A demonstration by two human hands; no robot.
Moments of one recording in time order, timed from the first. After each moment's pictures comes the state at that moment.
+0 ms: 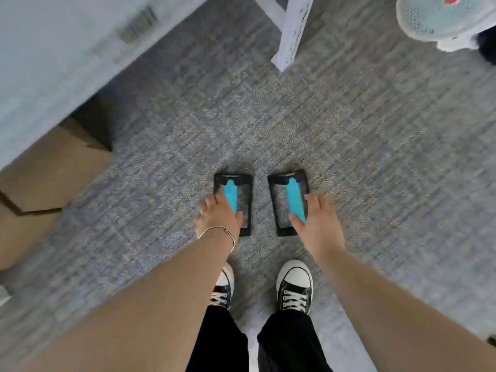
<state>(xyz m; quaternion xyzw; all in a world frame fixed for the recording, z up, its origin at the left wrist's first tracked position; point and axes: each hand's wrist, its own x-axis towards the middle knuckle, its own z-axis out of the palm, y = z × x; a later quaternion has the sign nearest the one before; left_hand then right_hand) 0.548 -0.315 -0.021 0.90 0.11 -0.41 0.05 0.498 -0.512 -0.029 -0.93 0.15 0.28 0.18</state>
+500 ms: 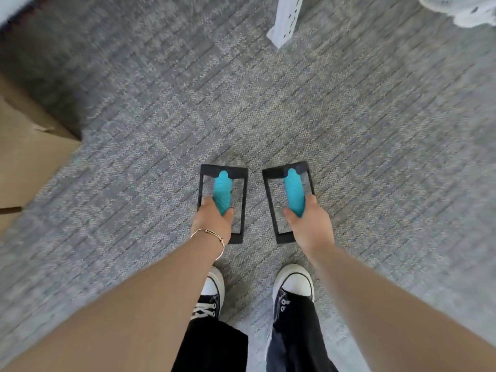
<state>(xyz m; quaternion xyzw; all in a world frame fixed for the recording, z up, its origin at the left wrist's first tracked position) 0.530 -0.314 -0.082 0.87 0.24 -0.36 0.22 0.496 -0.509 -0.084 -0.85 0.30 0.29 0.32</state>
